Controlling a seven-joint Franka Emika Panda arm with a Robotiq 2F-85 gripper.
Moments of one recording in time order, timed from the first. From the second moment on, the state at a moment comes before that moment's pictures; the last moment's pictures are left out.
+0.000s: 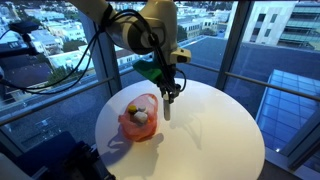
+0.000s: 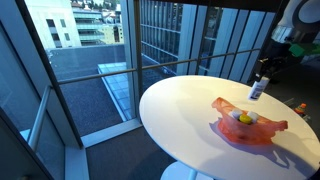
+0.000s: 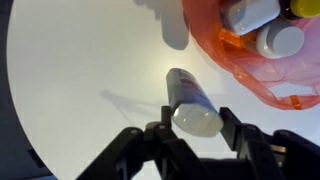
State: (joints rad) arm -0.10 0.02 -0.11 -2.31 -0.04 2.40 0.08
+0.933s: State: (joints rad) arm -0.18 0.14 -0.18 -2.32 -0.02 2.40 0.05
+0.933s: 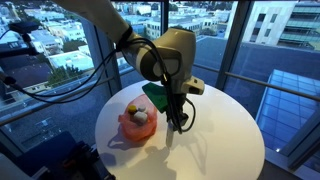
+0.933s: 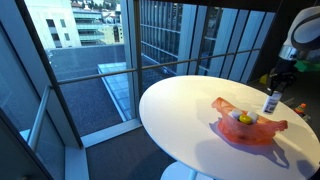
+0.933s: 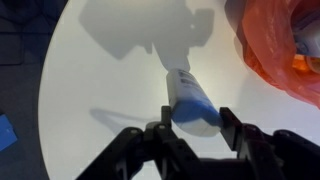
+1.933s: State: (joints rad) arm -0.16 0.16 -0.17 -2.41 -0.02 2.49 0.03
